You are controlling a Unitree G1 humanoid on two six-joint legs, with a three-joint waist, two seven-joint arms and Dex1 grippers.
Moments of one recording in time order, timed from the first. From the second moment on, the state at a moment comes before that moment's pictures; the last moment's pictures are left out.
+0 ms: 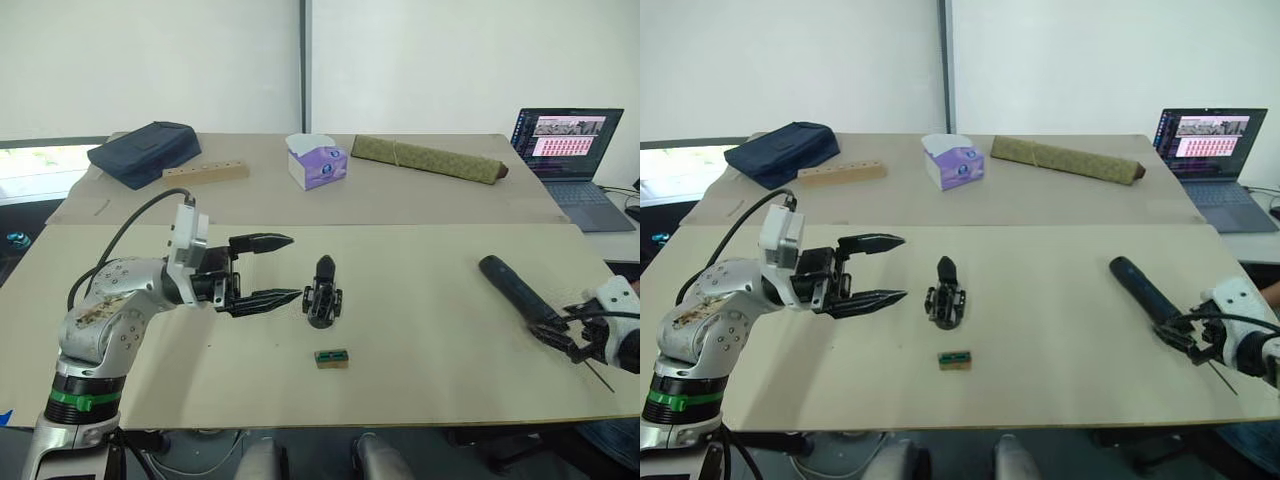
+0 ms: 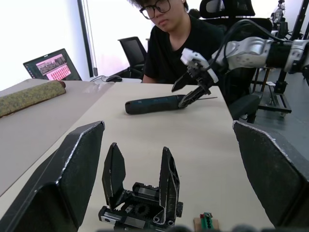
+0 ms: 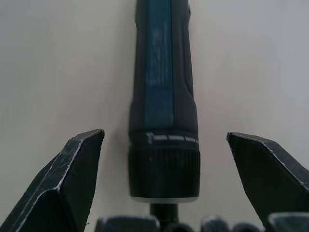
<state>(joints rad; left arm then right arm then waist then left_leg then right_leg) -0.38 0.66 0.10 -0.26 -0.73 0.42 -1.19 -0.12 -0.97 -0.29 0.41 0.21 0.31 0.91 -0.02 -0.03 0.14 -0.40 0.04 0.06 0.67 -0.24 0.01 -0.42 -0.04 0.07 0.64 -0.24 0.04</state>
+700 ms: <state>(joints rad) -0.27 0.72 0.11 -0.31 -0.76 0.44 -1.28 -0.33 -1.00 -0.15 0.44 0.24 0.32 1.28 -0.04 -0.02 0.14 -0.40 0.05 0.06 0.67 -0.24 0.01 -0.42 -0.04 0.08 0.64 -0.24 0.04</state>
